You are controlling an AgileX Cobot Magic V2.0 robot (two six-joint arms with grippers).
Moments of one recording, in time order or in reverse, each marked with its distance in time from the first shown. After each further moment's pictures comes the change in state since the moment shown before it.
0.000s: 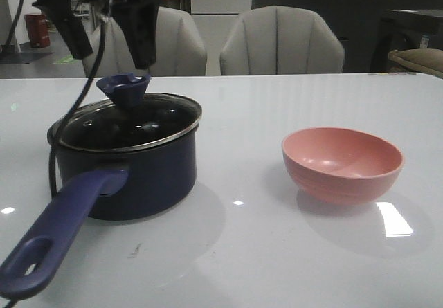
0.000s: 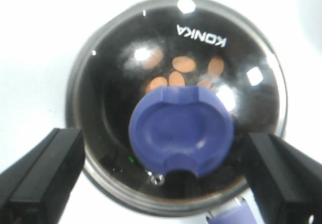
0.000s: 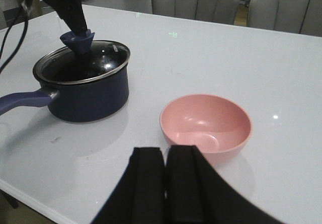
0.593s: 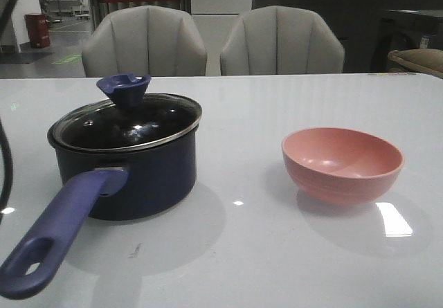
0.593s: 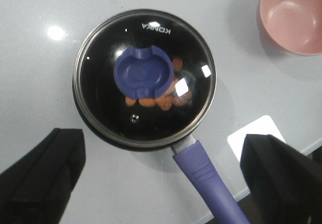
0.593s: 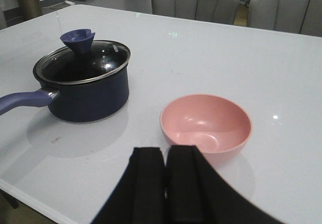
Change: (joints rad) left arm -0.020 -0.395 0.205 -0.044 -0.007 0.017; right arm 0.000 0.000 0.000 0.000 0.000 0.000
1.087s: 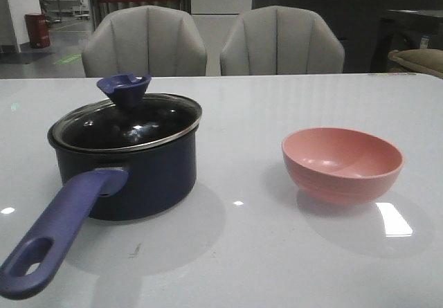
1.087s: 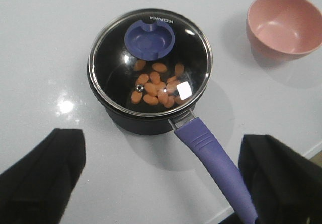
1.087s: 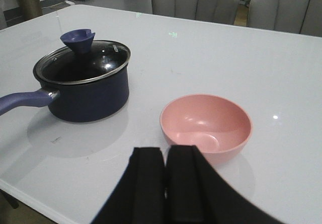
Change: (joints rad) left arm 0.000 -0.618 0.668 -0.011 -0.441 0.000; right arm 0.000 0.000 0.000 0.000 0.000 0.000
